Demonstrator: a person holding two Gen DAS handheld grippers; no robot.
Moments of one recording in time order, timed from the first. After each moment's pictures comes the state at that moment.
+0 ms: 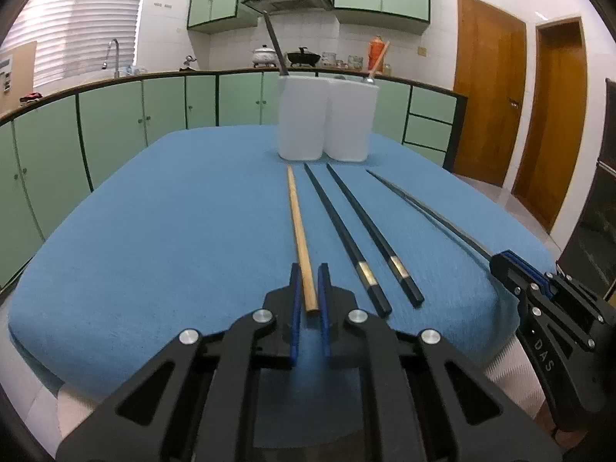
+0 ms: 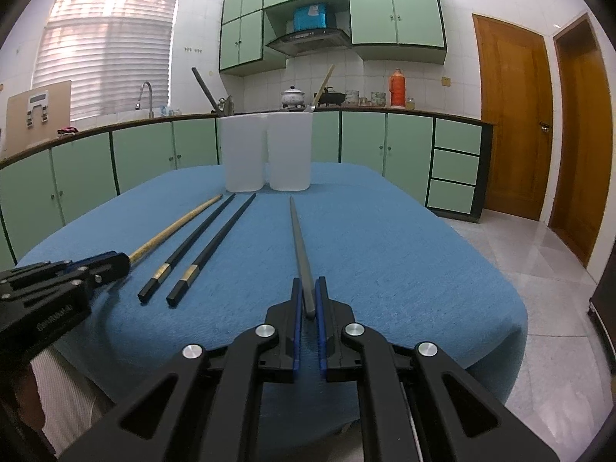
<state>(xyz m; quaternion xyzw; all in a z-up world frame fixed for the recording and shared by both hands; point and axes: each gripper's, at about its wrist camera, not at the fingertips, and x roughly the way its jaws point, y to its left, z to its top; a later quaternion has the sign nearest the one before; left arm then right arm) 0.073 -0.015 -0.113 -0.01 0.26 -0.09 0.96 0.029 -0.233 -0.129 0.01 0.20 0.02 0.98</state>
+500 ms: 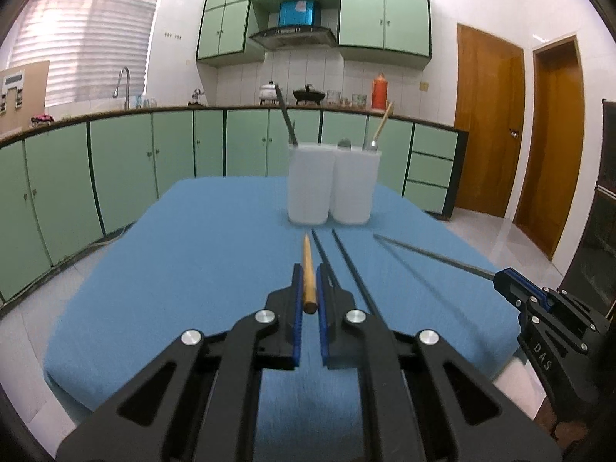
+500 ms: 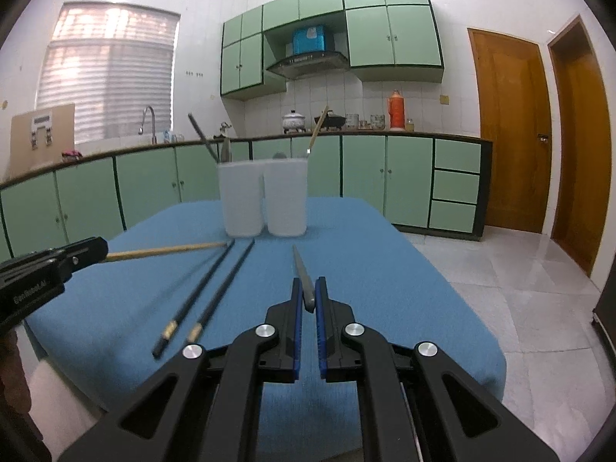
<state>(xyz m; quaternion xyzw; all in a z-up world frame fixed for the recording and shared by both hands) 0.060 -0.006 -0.061 -0.01 0.19 -0.08 0.98 0.027 -0.247 -0.089 0.03 0.15 0.03 0.99</state>
